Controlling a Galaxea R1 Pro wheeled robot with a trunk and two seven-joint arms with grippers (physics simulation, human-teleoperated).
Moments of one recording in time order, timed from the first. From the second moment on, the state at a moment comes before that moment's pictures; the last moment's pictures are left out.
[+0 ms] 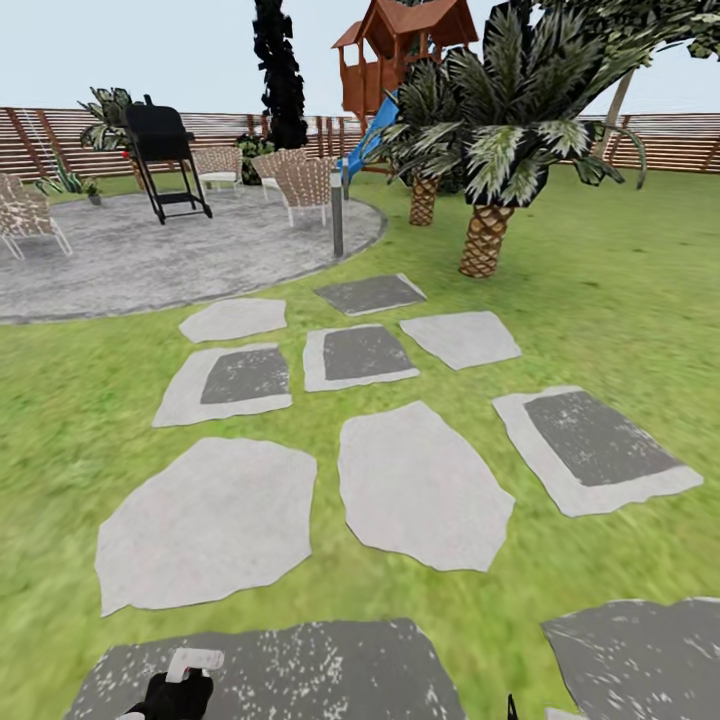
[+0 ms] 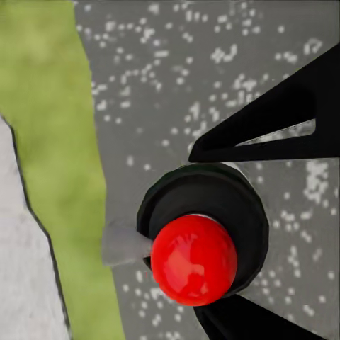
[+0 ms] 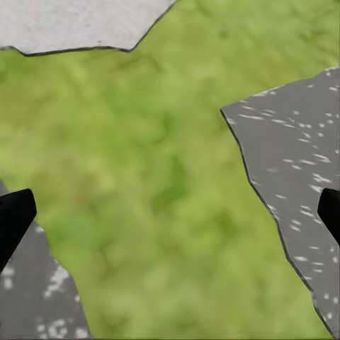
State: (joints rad) left arm -0.49 0.14 -0.01 -0.07 -0.02 -0.24 -0.12; right arm -0.34 -0.03 -0.43 -0.03 0.32 -0.70 -0.20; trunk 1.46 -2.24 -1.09
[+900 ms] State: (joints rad) left arm -0.49 0.14 -0.01 -0.07 -0.02 -0.24 -0.12; right arm -0.34 -0.04 -0.43 -0.14 0.33 -0.70 -0.19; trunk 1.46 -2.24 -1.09
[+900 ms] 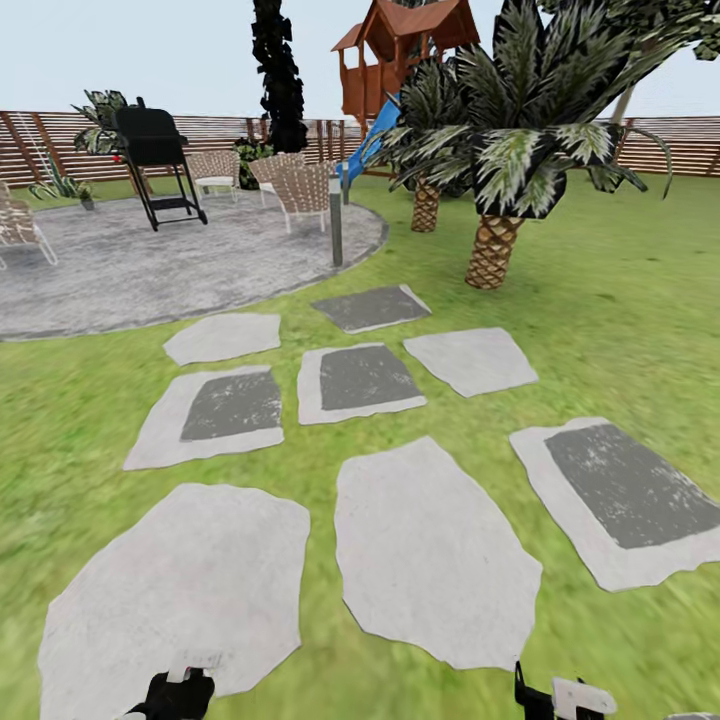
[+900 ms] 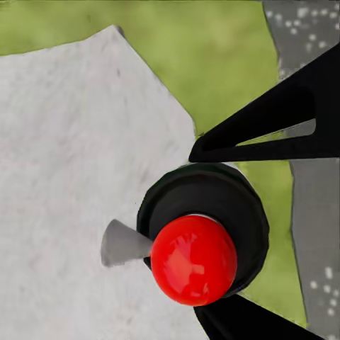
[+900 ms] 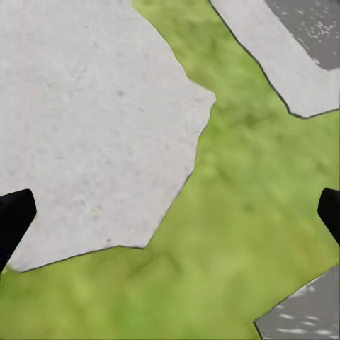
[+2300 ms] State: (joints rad) left arm -0.49 0.14 -0.01 -0.07 -0.02 -0.24 -0.12; right arm -0.34 -0.03 -0.40 -0.14 0.33 -0.70 -0.20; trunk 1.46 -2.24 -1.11
